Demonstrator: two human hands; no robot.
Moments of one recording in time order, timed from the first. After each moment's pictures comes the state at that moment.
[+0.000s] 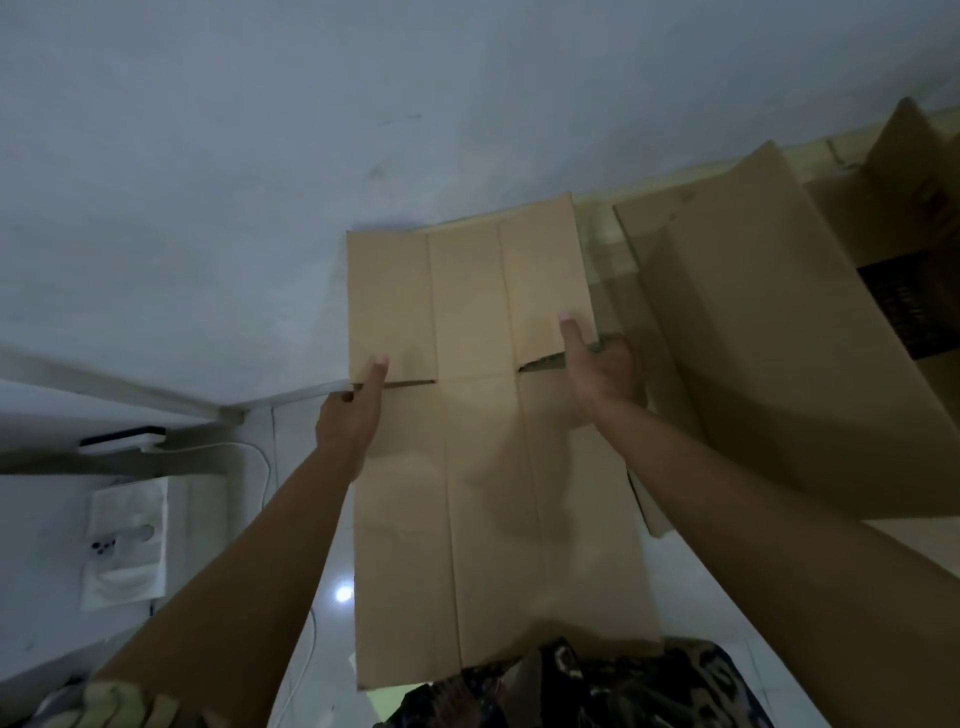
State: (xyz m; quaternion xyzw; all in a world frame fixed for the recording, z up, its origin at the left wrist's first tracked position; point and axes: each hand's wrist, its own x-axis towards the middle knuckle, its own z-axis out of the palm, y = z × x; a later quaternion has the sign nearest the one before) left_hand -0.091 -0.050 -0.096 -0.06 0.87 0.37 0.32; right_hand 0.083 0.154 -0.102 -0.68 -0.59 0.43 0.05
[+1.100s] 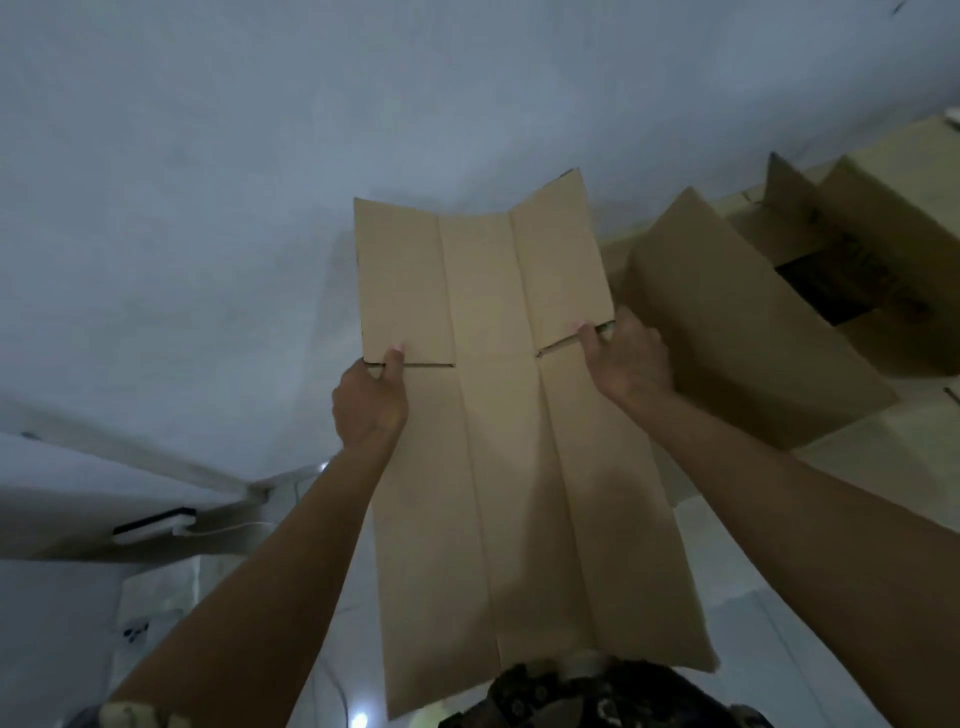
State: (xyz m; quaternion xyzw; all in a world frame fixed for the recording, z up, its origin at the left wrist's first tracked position) left_hand -0.071 -0.066 0.020 0.12 0.90 0.40 0.12; right_hand 0.121 0.112 0.012 -0.58 -0.74 0.32 0.13
